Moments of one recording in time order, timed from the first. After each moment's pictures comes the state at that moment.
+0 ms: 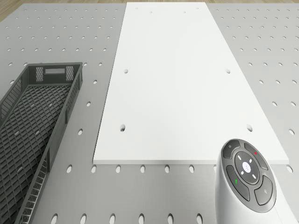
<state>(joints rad) -0.95 -1.57 1.10 -2.64 -2.00 1.79 1.29</state>
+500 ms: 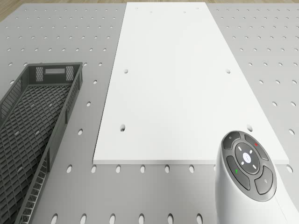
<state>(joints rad) -0.94 -1.57 1.15 -2.67 -1.95 1.76 1.29</state>
